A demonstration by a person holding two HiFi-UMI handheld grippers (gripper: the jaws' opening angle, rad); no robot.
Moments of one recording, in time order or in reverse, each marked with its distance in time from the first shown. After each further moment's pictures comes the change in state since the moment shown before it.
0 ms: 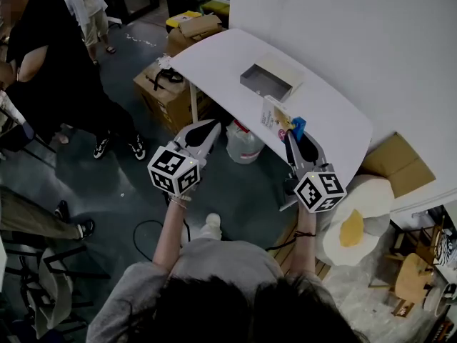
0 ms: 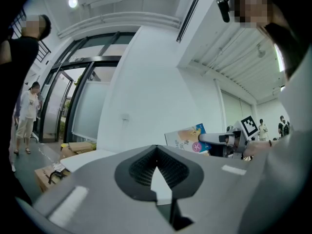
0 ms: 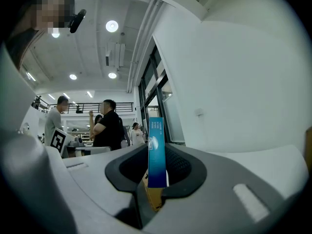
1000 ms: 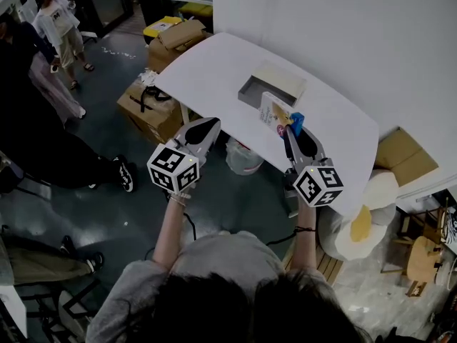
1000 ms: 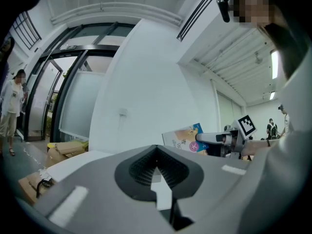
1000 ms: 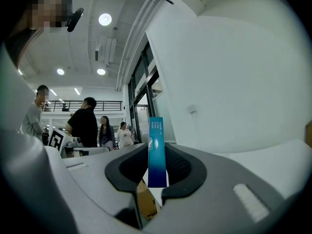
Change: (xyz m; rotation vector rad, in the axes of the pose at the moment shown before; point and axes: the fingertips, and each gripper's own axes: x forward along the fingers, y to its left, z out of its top) left arm 0.099 0.121 -0.006 -0.001 0.040 -0.141; right arm 0.133 -0.042 -0.018 0.018 -0.005 -0.133
